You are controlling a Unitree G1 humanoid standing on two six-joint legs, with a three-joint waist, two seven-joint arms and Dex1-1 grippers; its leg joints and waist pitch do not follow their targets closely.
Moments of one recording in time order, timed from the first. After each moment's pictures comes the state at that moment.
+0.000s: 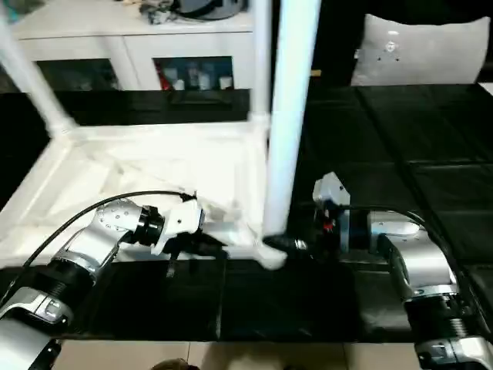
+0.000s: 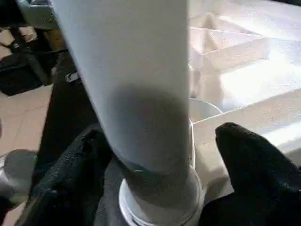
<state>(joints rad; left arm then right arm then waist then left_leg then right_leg) -0.59 0.34 -0.36 0.61 0.01 -0.15 -1.34 -0.35 -0.57 0.10 0.23 0.32 0.29 1.33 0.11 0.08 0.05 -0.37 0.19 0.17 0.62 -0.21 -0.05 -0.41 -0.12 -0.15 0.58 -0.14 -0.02</state>
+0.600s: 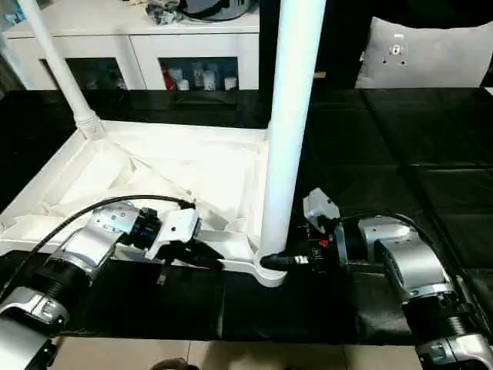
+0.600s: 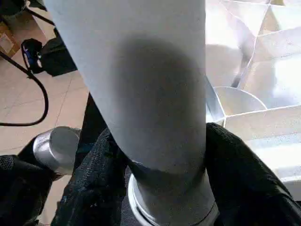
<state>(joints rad) -0.59 0.36 -0.37 0.61 0.00 -0.18 -1.41 -0.36 -0.58 0.16 0.24 0.32 0.31 1.43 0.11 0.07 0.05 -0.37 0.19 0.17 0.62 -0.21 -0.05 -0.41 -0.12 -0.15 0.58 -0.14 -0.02</state>
